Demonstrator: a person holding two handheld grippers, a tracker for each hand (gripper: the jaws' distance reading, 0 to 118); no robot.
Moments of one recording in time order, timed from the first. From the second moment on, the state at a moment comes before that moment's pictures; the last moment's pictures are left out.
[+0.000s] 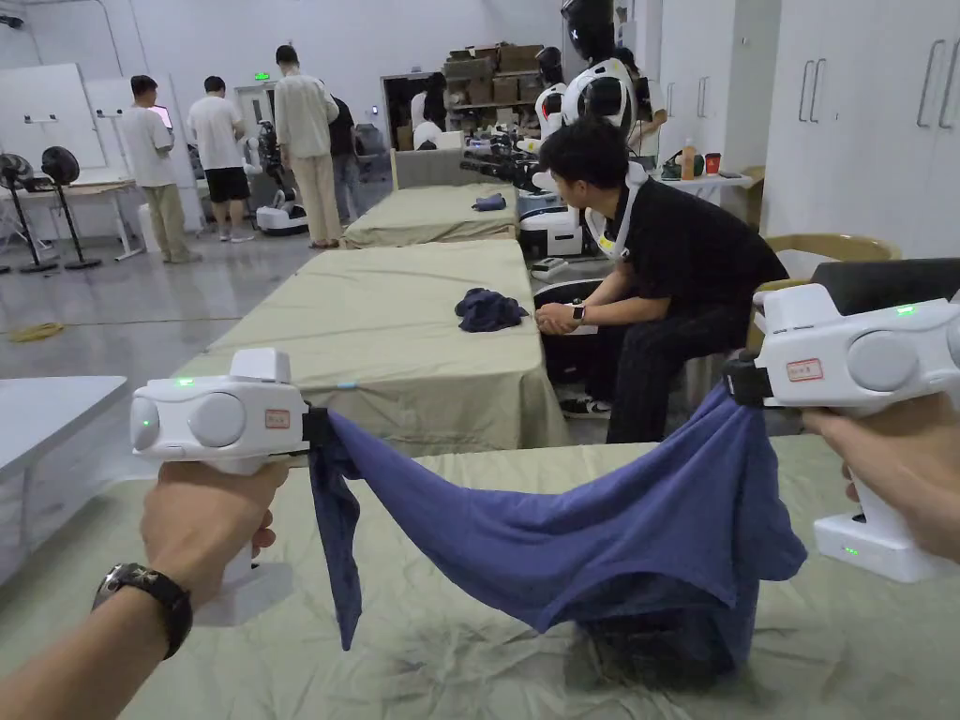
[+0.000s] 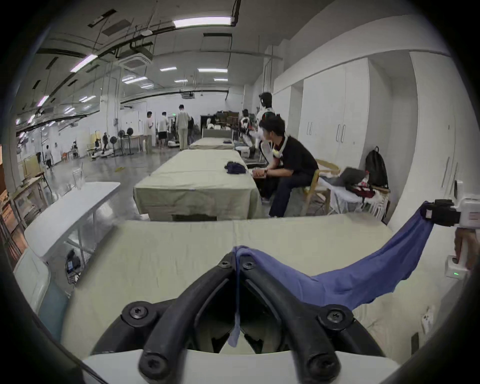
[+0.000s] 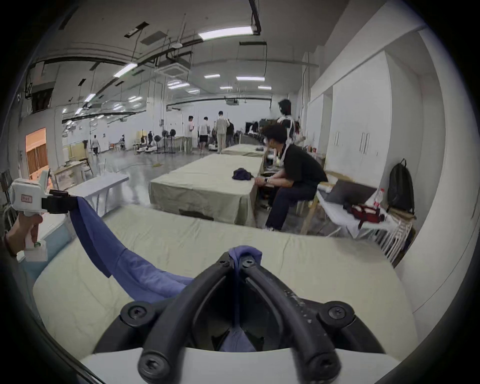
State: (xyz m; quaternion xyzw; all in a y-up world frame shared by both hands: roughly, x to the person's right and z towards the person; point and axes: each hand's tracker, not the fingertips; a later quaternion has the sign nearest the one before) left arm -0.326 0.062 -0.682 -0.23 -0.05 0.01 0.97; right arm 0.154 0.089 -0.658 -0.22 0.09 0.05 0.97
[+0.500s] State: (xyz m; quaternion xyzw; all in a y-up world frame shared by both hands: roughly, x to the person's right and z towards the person) left arm -0.368 0.005 -0.520 -0.29 -0.04 0.00 0.96; right arm 0.155 0.025 -0.472 -0.26 0.13 0.03 0.96
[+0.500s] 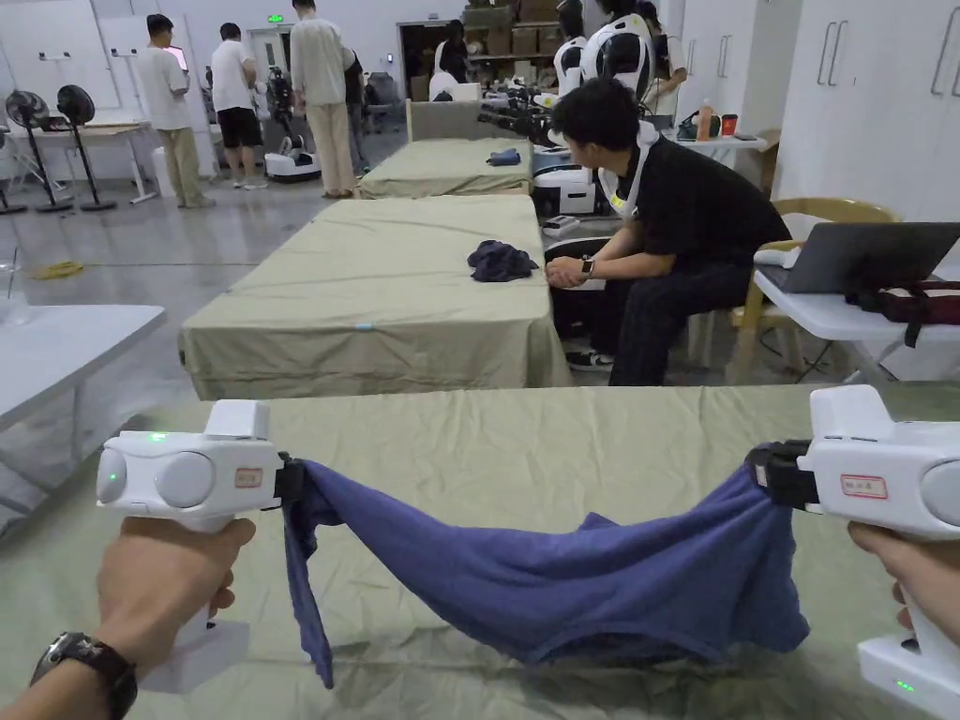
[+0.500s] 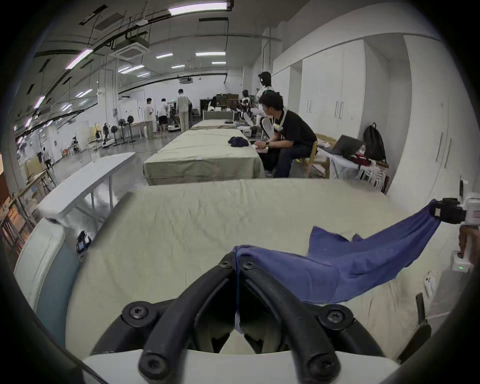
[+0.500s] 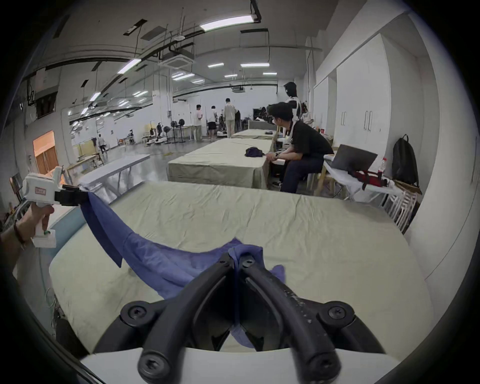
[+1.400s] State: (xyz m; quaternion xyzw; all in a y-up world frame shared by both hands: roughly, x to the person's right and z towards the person) left arm -0.422 -0.176 -0.413 -0.45 0.02 0.06 0.89; right arm 0.120 -0.165 -0.364 -0.42 0.17 -0.02 0.89
